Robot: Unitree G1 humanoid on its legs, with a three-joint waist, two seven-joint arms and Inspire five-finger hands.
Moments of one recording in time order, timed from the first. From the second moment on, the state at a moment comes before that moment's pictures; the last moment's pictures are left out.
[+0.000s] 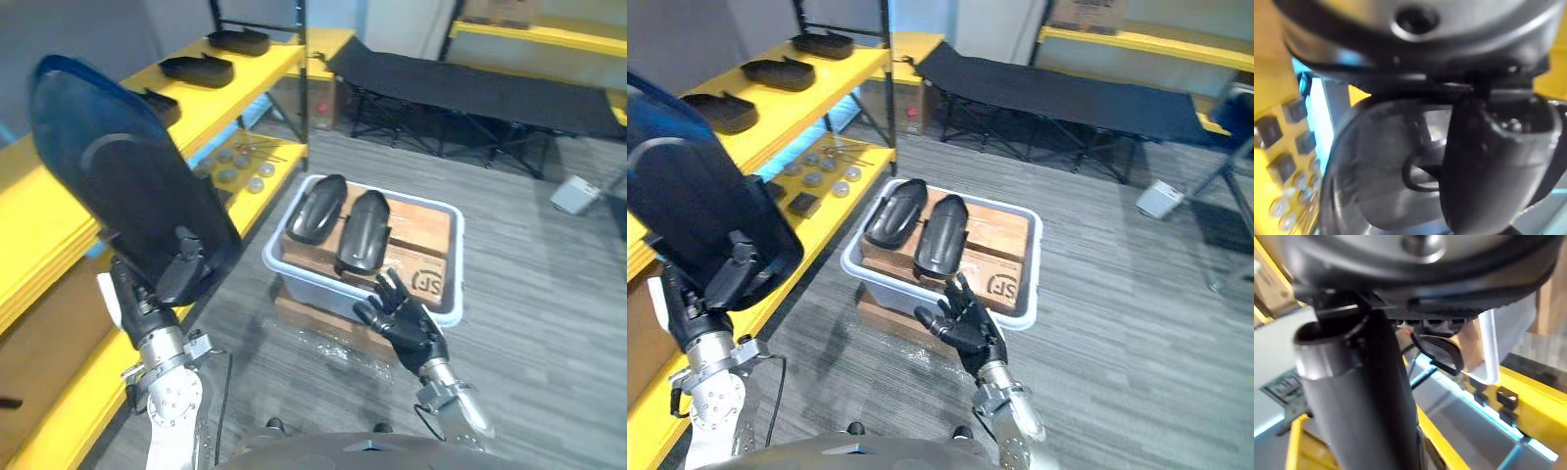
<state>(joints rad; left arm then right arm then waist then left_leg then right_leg) 0.41 -0.02 0.14 -0.37 -0.04 -0.25 0.48 0.30 -0.12 0.11 0.22 0.55 -0.11 0.32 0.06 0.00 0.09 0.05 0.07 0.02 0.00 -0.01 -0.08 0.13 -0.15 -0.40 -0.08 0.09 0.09</state>
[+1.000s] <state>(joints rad) 0.58 -0.11 0.16 -0.43 -0.34 -0.33 0.14 0.22 -0.10 0.07 0.21 0.57 -0.21 0.15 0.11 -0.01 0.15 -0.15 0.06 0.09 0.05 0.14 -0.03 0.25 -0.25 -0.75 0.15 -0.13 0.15</state>
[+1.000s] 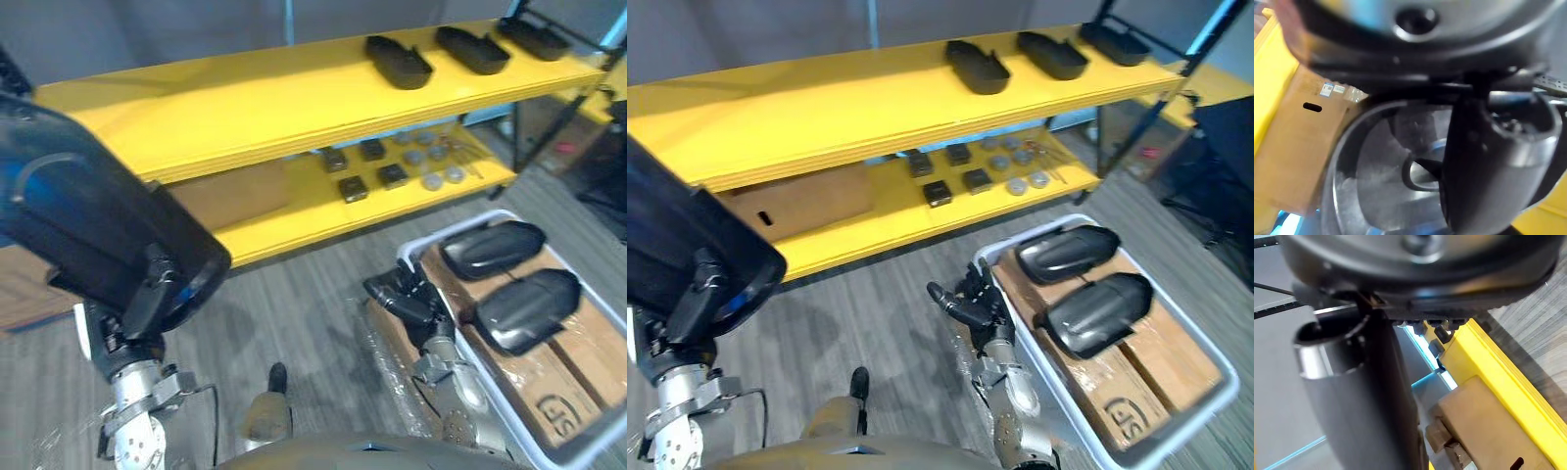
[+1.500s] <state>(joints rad) 0.48 -0.05 0.13 -0.44 -0.38 -0.23 0.12 0.14 -0.06 0.10 0.18 0.52 -0.27 0.10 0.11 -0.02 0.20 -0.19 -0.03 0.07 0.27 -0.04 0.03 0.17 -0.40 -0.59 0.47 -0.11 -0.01</state>
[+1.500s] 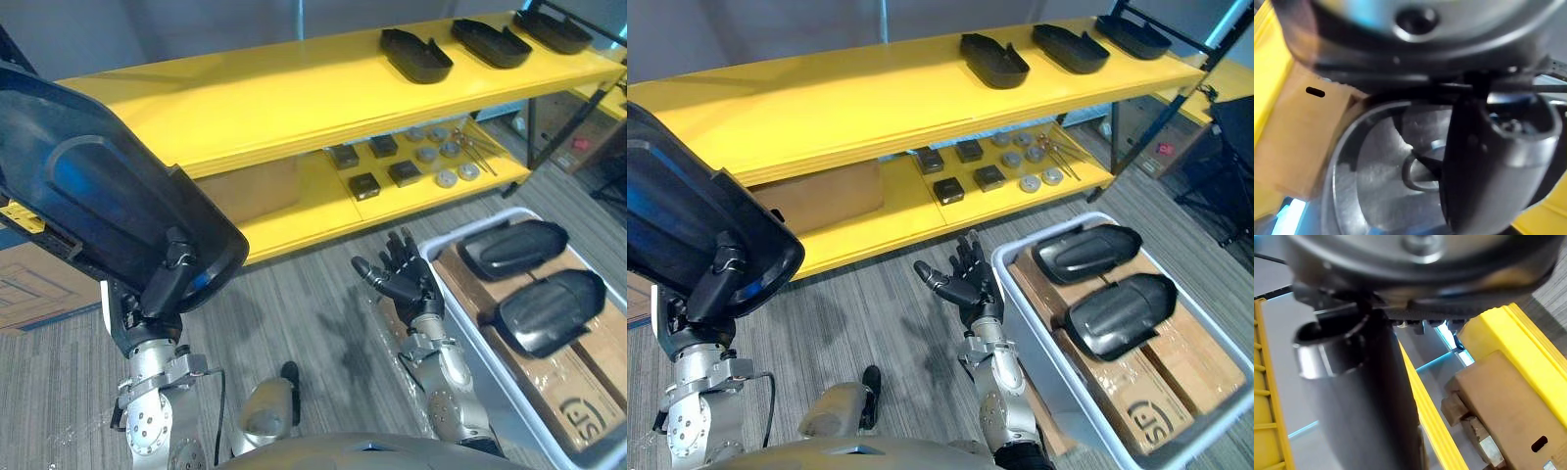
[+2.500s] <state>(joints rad) 0.38 0.02 0.00 -0.33 -0.33 -0.24 0.08 0.17 -0.12 -0.09 -0.16 0.52 -0.28 0.16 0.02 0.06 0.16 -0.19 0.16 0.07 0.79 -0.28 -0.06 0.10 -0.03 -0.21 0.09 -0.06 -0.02</state>
